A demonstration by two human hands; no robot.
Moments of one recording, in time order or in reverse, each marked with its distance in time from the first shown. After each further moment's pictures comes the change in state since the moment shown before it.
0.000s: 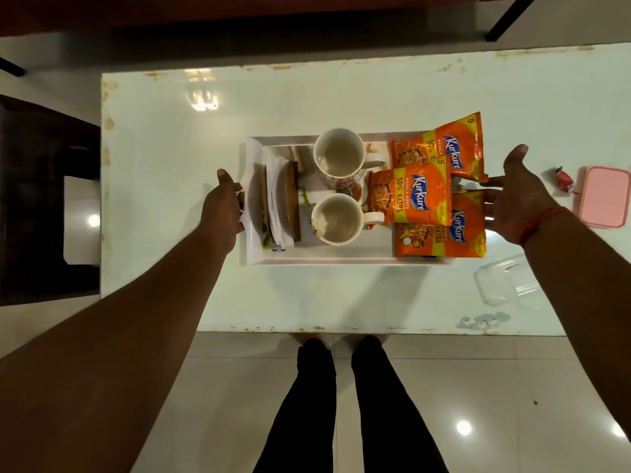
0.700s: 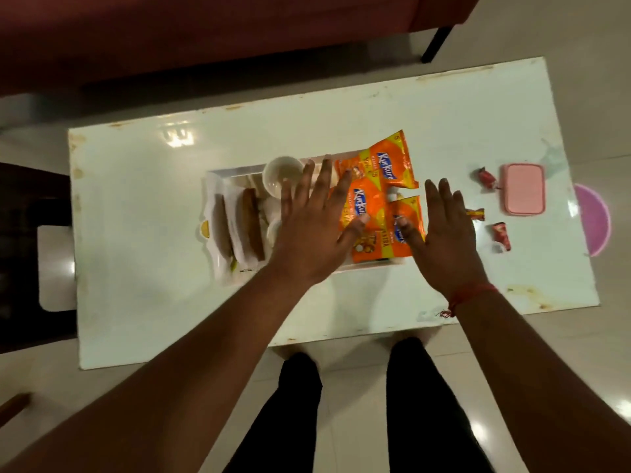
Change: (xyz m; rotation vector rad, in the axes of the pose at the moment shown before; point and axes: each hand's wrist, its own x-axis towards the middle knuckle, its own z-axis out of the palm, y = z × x) left_hand -0.148 -0.003 0.132 1.152 -0.152 1.296; right_hand -0.086 0.062 -0.006 -0.883 0.310 -0.773
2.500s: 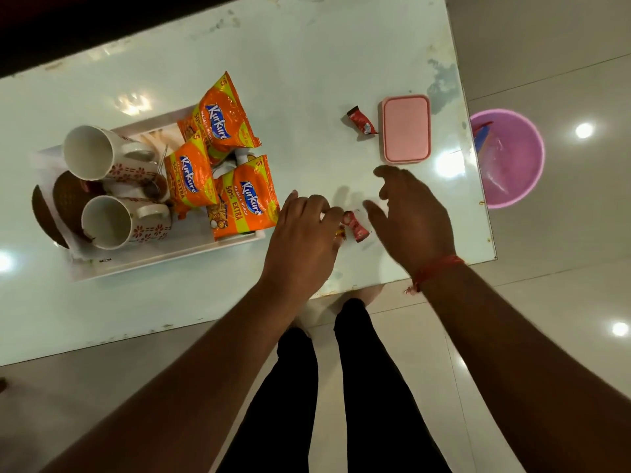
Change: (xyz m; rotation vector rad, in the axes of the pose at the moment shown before) left_hand 0.034 0.217 0.132 0.181 -0.231 0.091; right_hand 0.006 0.196 -0.058 0.030 0.000 -0.065
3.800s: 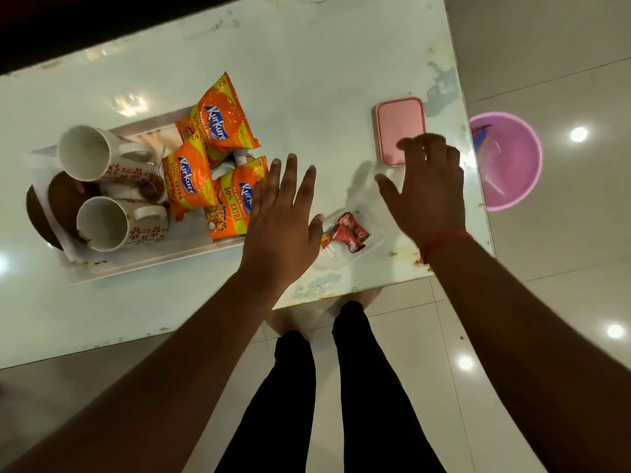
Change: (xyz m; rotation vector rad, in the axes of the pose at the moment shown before) left_hand 0.006 -0.031 -0.003 -0.056 -0.001 -0.145; right_hand 0.033 0.019 -0.001 -0.206 0.115 0.044
